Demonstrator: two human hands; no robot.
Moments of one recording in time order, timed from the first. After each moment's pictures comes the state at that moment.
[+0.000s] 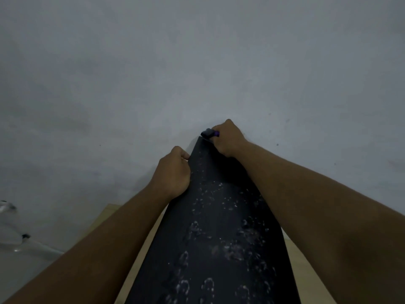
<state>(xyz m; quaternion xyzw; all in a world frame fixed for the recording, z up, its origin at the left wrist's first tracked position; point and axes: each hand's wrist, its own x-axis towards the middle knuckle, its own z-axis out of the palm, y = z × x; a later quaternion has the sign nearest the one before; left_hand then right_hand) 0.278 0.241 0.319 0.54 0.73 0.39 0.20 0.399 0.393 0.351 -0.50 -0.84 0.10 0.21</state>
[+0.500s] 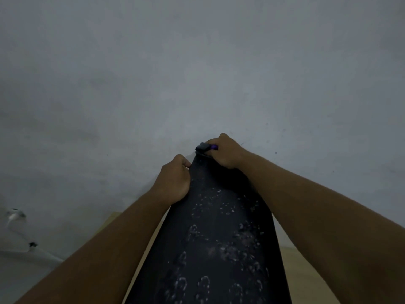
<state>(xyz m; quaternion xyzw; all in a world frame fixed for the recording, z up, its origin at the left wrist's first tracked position) 0.279 0.236 0.325 0.55 0.73 0.37 0.18 0.411 0.372 0.355 -0.41 -0.88 0.16 0.20</state>
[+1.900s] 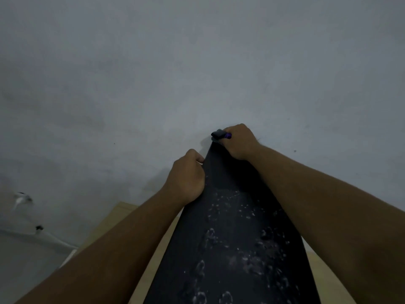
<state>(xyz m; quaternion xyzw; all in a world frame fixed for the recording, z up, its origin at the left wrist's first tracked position) 0.278 0.239 0.319 0.54 0.72 0.39 0.18 0.390 0.405 0.345 -0.48 -0.84 0.10 0.24</state>
